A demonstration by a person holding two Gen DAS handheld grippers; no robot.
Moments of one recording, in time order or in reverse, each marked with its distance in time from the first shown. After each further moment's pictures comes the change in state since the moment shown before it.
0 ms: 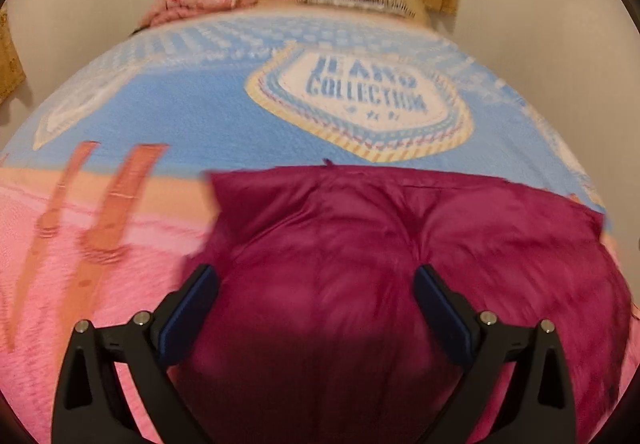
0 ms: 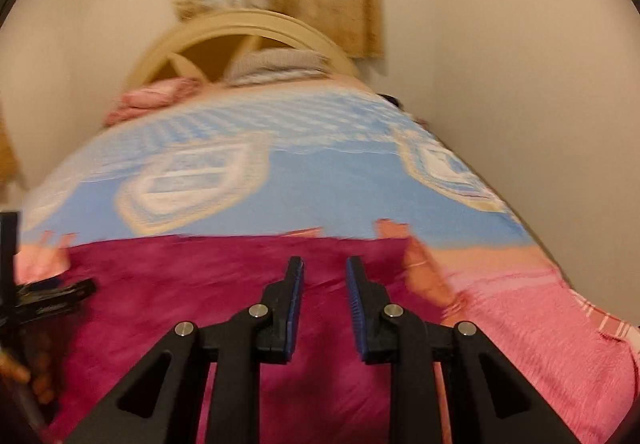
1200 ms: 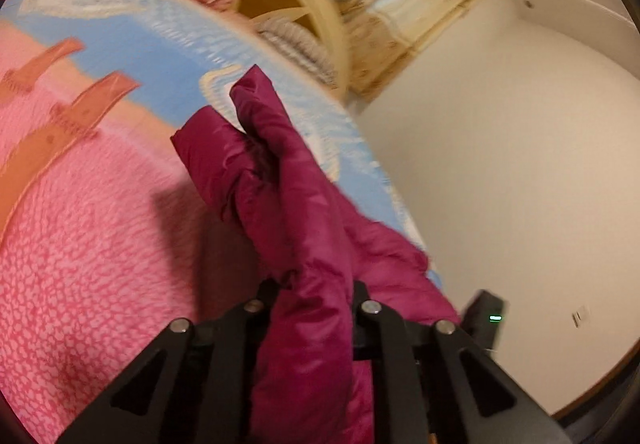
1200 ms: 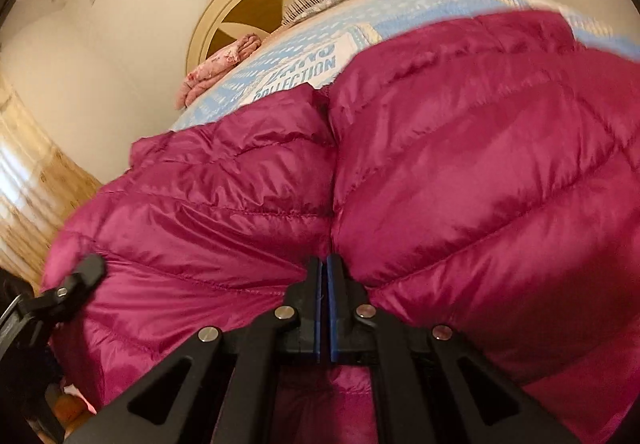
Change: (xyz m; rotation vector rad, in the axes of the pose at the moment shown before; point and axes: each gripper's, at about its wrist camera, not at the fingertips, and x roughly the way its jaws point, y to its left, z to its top) left arm -0.076 0.027 -0.071 -0.335 -0.149 -0.575; right arm 0.052 0.079 -0.102 0.320 0.270 0.413
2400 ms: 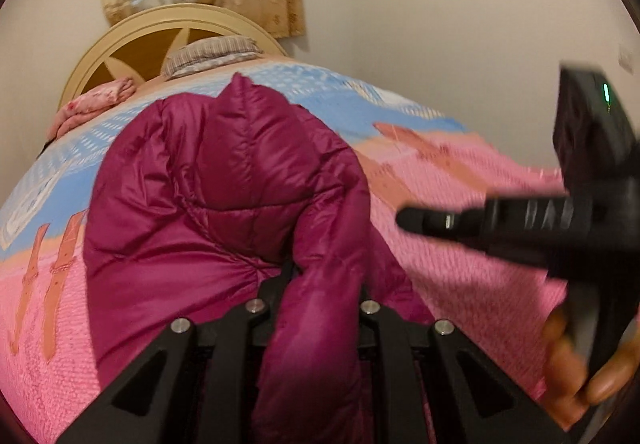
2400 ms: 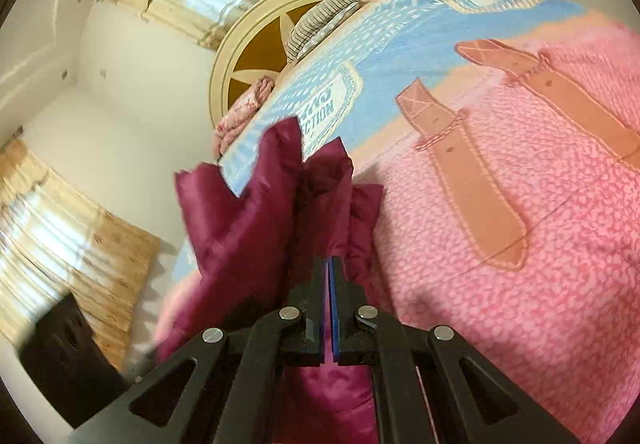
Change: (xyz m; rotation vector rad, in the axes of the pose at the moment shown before) left arm 0.038 -0.142 -0.108 0.761 0.182 0.289; right arm -0.121 -0.042 -0.021 0.190 -0.088 0.183
